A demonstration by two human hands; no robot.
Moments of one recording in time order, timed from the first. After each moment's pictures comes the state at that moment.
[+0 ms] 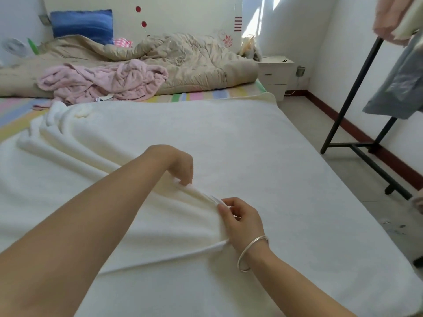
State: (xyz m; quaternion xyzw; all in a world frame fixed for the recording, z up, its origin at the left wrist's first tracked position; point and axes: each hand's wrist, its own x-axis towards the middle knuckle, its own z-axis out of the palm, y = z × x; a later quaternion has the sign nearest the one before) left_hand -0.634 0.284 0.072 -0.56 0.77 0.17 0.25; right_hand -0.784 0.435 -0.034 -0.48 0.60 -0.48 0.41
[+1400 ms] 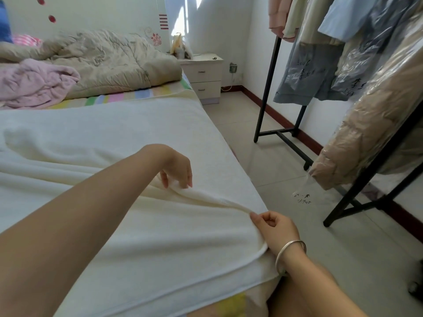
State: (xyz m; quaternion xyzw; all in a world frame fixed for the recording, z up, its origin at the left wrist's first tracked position) left_hand -0.863 0.318 0.061 -0.47 0.81 0.24 0.26; right_hand -1.059 0.513 -0.079 -0.32 0.77 -0.46 0.32
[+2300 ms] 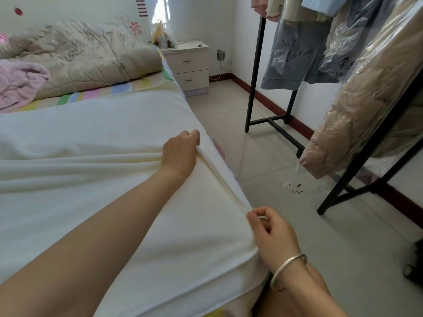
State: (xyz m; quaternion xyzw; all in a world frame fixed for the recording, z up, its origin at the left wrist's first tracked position) left_hand -0.941 0.304 -0.001 -0.47 0.84 -0.05 -0.26; right_hand -1.065 0.533 -0.060 -0.38 0.74 -0.49 0.26
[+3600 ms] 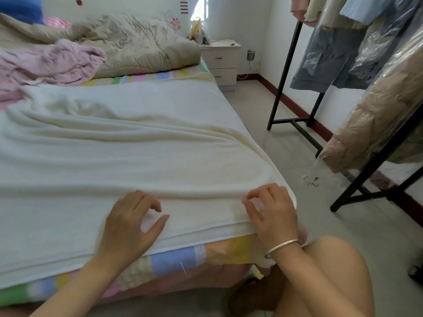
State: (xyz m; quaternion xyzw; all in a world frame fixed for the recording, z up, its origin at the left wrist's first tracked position) left_hand -0.699 0.516 -0.057 -0.42 0.84 -0.02 -0.35; right_hand -0.998 0.572 -0.058 -0.63 0.66 -0.40 -0.10
